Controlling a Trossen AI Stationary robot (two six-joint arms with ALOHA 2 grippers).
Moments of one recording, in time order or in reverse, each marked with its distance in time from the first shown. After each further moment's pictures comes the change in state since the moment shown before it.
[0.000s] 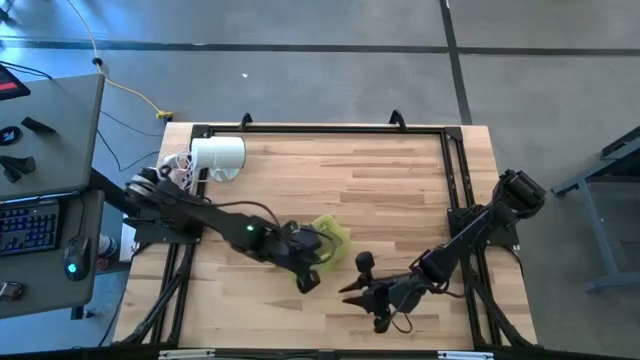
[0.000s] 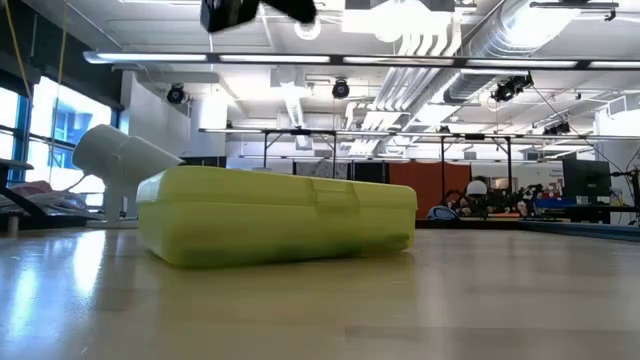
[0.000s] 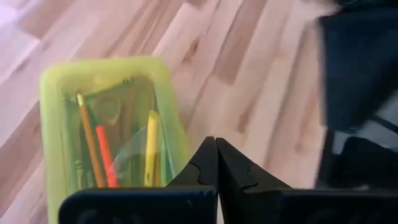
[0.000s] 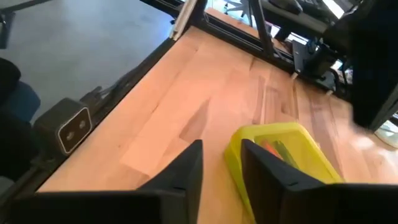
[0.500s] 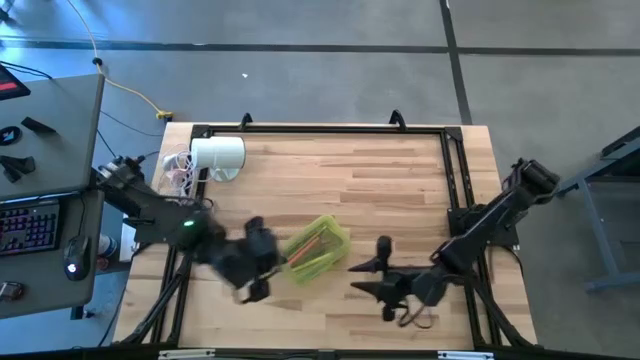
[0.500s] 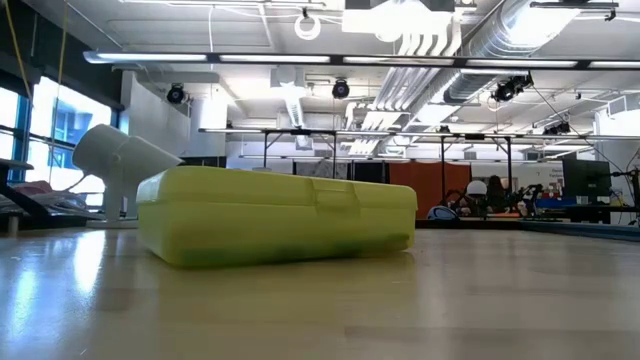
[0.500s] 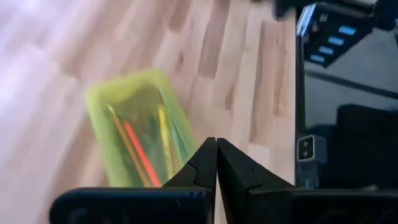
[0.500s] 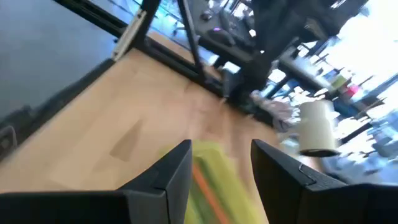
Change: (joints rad) left arm -0.178 -0.258 -0.001 -0.206 -0.139 0.102; right arm 0.041 -0.158 0.000 -0.042 0.243 -0.161
